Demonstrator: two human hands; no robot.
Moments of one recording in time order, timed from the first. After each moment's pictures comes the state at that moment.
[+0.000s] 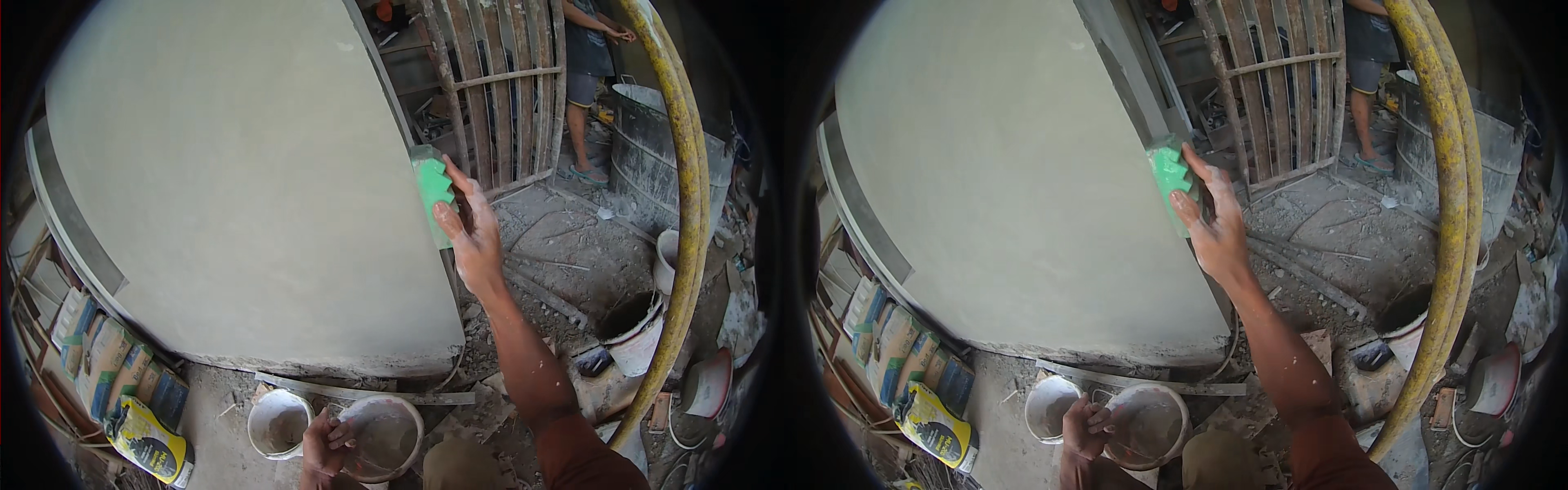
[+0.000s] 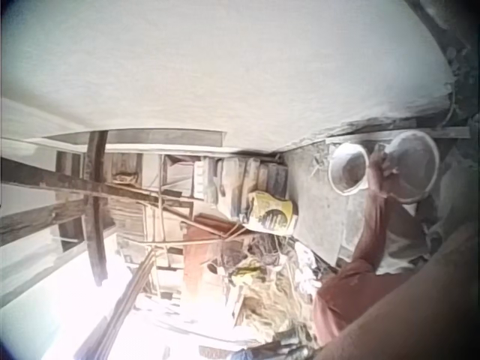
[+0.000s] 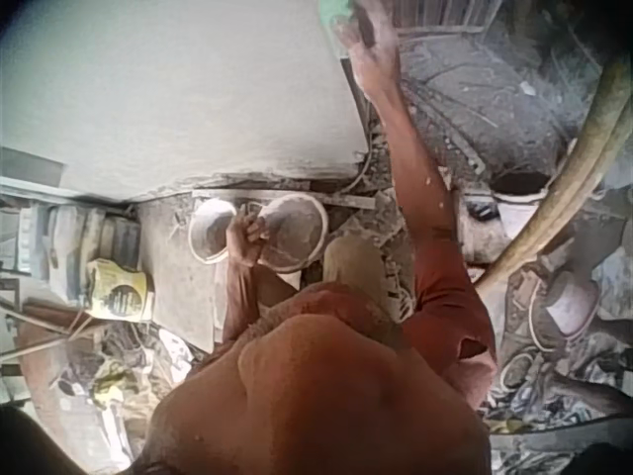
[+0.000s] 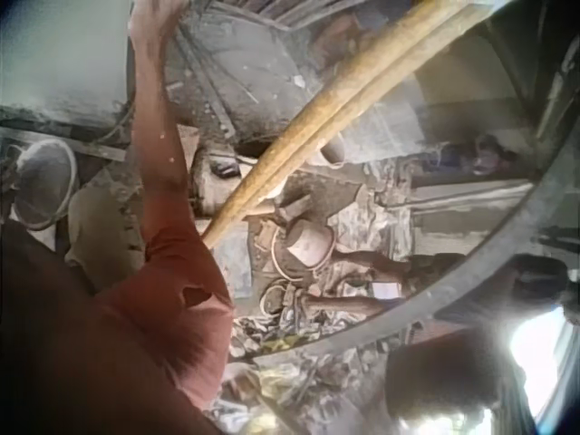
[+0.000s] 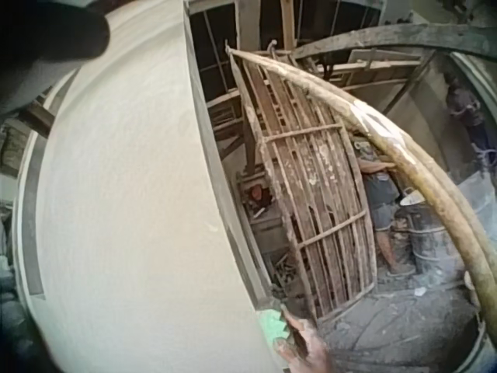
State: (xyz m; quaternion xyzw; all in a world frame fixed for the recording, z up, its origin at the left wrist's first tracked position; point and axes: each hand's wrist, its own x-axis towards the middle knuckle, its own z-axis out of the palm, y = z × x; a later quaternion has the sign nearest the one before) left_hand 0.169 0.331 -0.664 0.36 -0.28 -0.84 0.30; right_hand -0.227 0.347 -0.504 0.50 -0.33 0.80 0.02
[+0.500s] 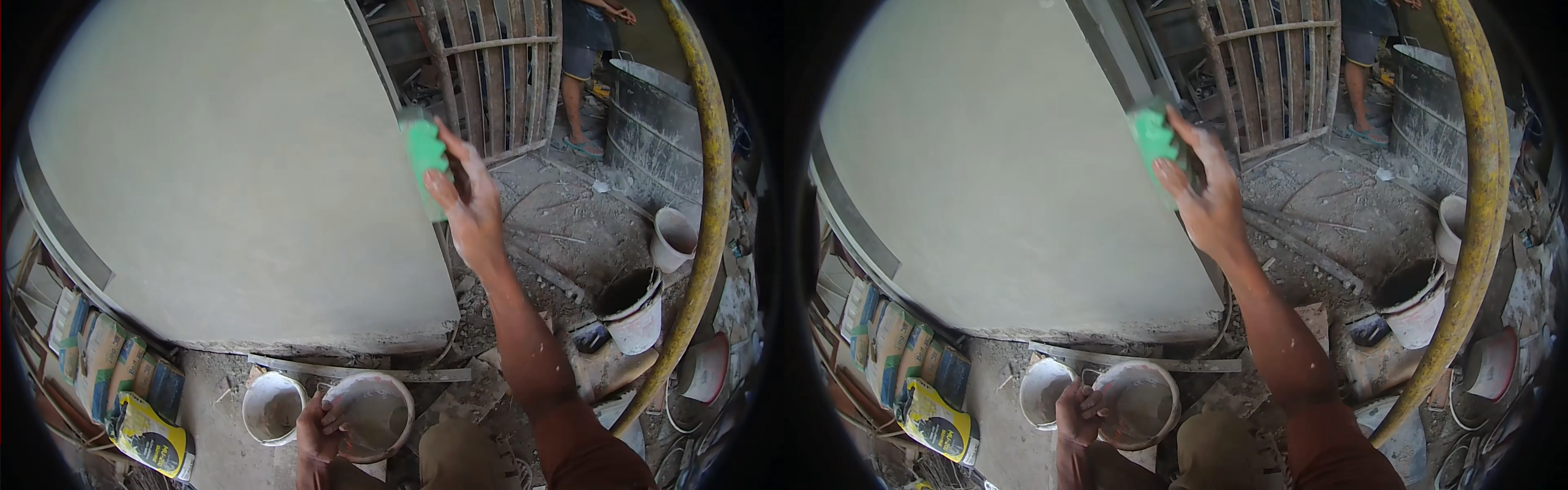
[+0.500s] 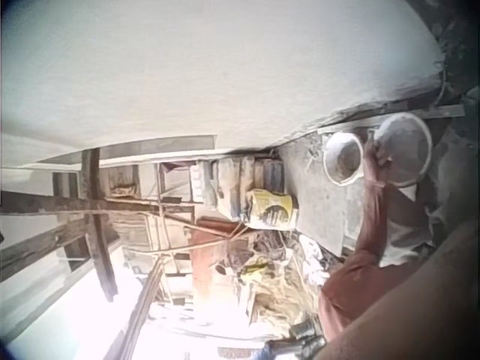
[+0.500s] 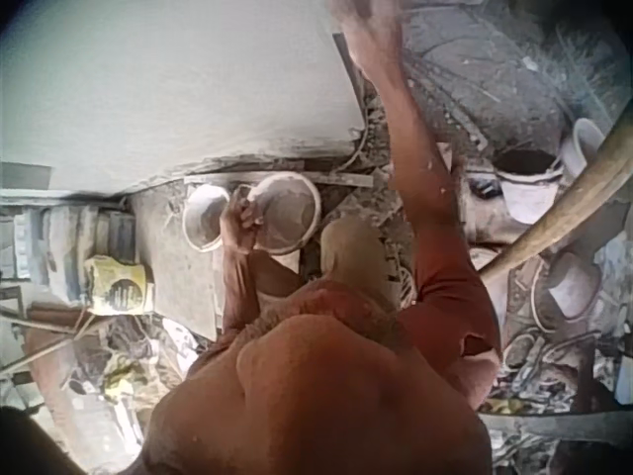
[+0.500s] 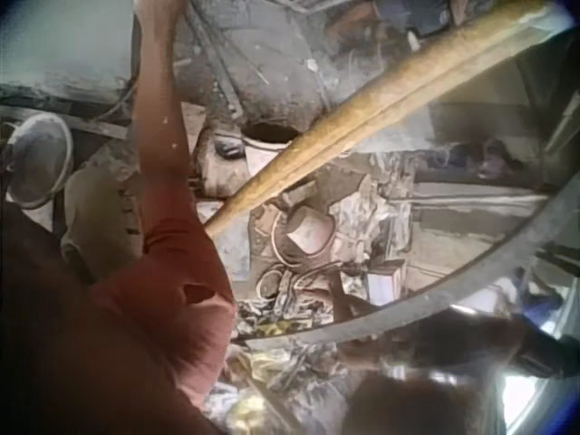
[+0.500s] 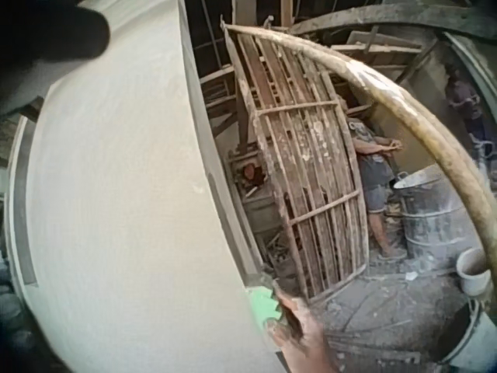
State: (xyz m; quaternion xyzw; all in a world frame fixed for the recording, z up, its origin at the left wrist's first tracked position) left_hand 0.168 0.332 -0.664 0.39 -0.29 -0.81 0.32; right_hand -0.217 0.355 -0.517 0.49 -0.33 0.80 0.04
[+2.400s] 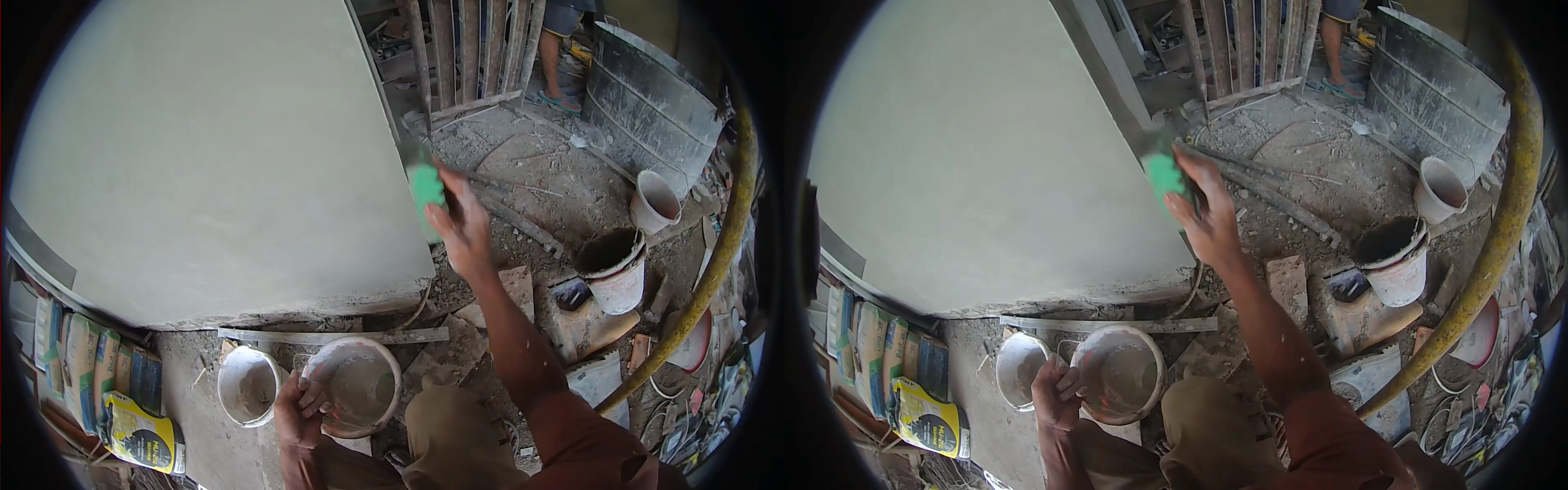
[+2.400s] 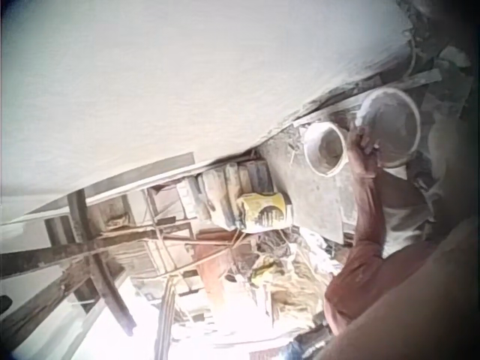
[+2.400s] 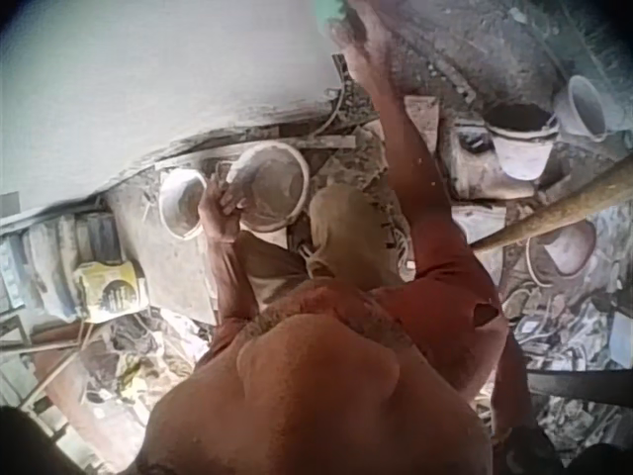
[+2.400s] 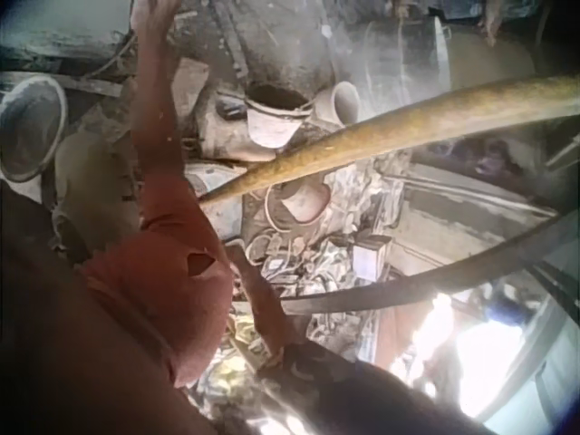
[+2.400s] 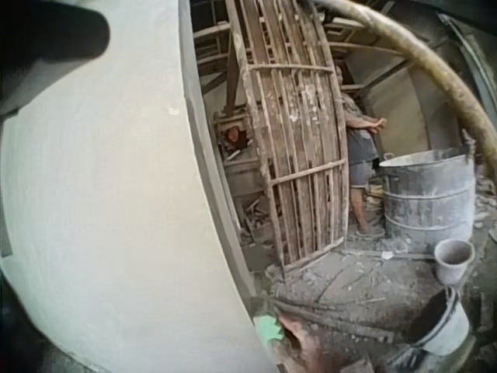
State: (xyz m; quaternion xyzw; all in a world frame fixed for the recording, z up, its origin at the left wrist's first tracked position) left_hand 0.161 0.347 -0.655 0.40 -0.31 -0.81 0.30; right_hand -0.211 0.378 -0.650 0.46 -0.37 0.80 -0.08
